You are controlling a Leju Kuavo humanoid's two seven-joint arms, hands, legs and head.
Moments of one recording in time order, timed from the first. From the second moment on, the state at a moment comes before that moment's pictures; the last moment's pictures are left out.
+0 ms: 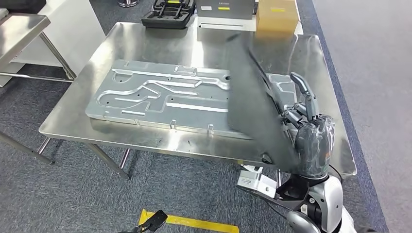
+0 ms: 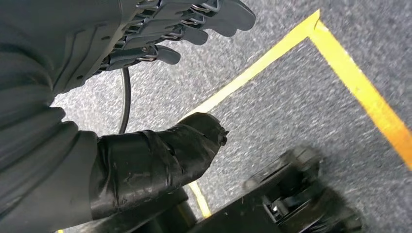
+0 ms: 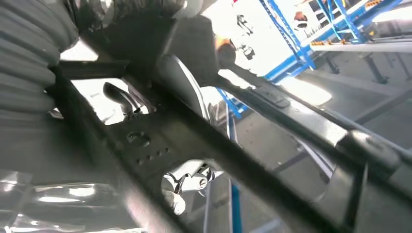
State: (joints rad) left arm -0.22 -0.01 -1.02 -0.24 0.48 0.36 0.05; right arm -0.22 -0.30 0.50 -2.15 1.09 -0.43 0.28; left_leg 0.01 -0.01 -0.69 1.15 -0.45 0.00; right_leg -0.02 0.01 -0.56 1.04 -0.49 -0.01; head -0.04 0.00
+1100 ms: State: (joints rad) left arm -0.24 0.00 -1.02 -0.23 0.45 0.32 0.07; right arm -0.41 -0.45 0.61 -2.09 1.28 0.03 0.40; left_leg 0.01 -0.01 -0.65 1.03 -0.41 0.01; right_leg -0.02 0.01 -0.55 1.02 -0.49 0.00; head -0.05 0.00
